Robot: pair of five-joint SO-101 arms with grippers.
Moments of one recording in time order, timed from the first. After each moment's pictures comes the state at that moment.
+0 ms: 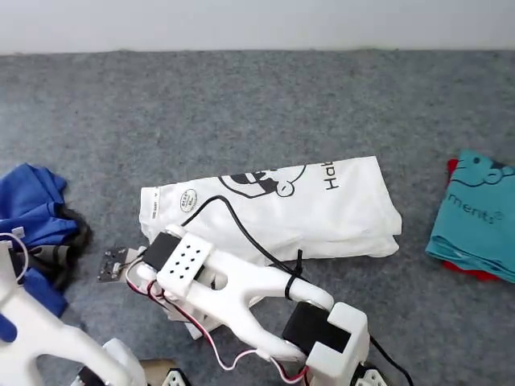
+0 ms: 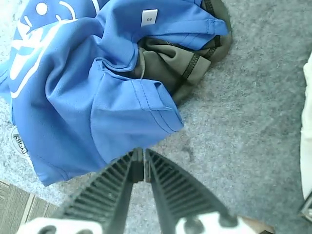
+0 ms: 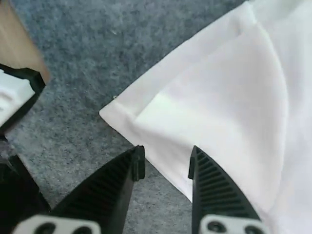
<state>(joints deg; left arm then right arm) -55.3 -34.0 19.4 99.6 -24.0 -64.3 15.1 3.0 85.3 20.2</state>
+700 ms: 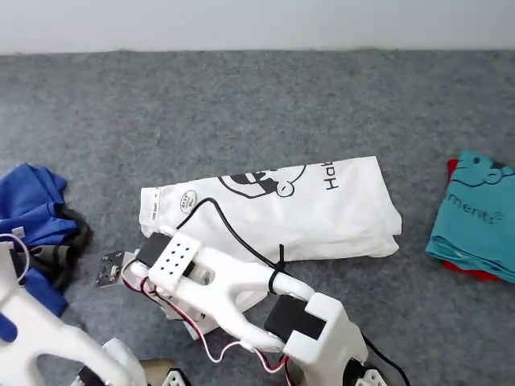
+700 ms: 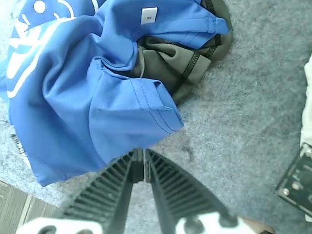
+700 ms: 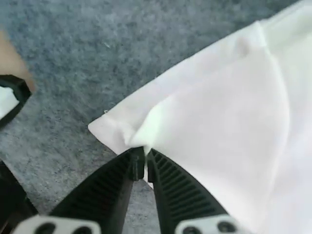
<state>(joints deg) -55.3 -34.0 22.1 98.2 -24.0 -64.2 23.3 -2.2 85.5 23.5</state>
